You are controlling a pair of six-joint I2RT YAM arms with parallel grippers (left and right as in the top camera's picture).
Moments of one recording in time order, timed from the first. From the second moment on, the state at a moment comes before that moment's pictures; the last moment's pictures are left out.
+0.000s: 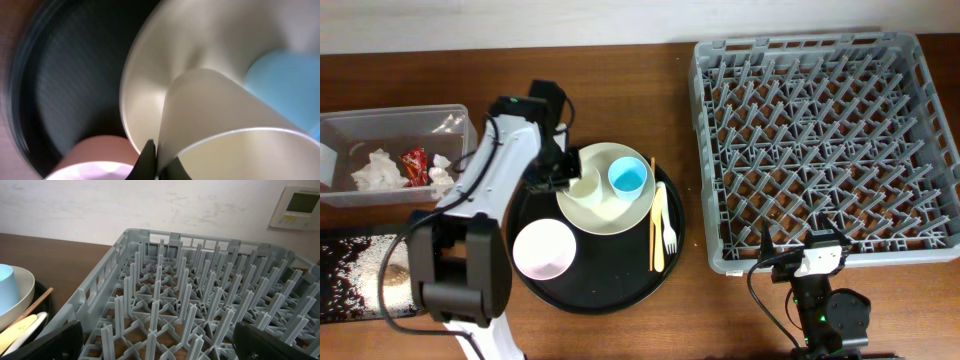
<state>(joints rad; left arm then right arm) -0.17 1.97 1.63 -1.21 0.11 -0.30 0.05 0.01 0.01 -0.07 -0.02 -0.09</state>
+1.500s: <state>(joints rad) -0.10 1.91 1.68 -1.49 1.40 0.83 0.05 1.39 0.80 0.41 -1.38 0.74</state>
